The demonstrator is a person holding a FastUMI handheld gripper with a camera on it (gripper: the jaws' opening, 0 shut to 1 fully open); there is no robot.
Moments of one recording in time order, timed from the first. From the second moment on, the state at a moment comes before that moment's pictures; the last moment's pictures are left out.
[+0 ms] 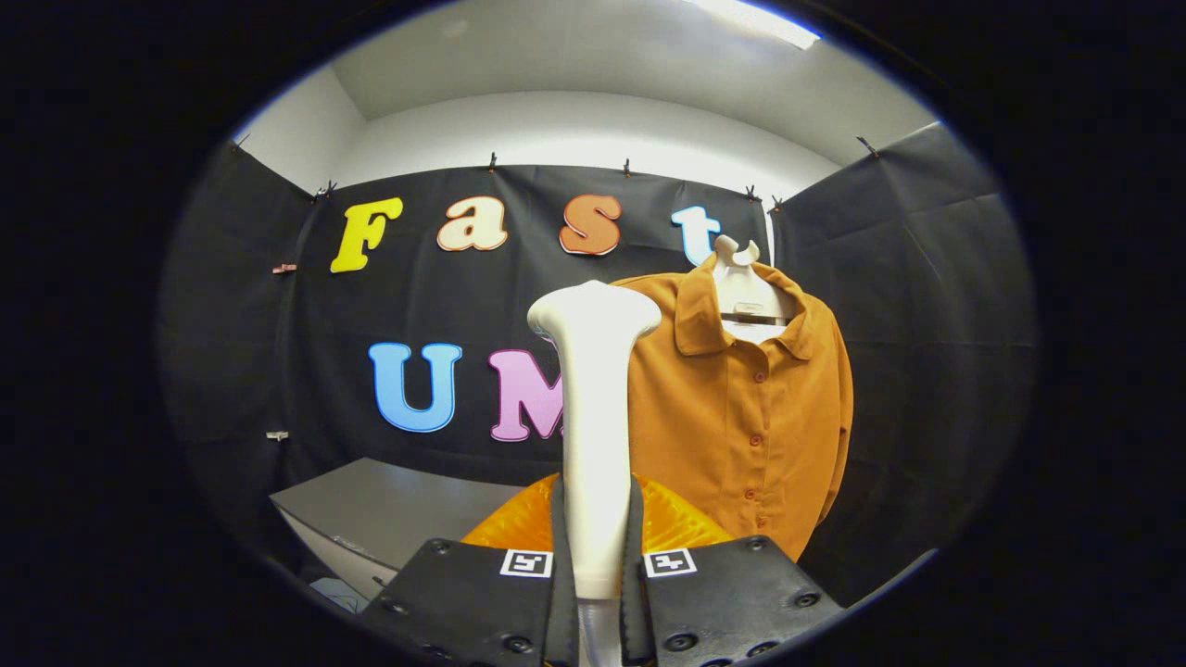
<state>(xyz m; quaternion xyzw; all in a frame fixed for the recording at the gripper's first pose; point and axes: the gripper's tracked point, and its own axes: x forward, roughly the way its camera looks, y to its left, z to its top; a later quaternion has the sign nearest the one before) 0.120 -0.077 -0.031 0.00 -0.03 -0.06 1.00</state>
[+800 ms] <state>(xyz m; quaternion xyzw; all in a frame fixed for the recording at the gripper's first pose) 0.182 -0.157 -0.082 -0.01 -0.07 -0.08 0.99</state>
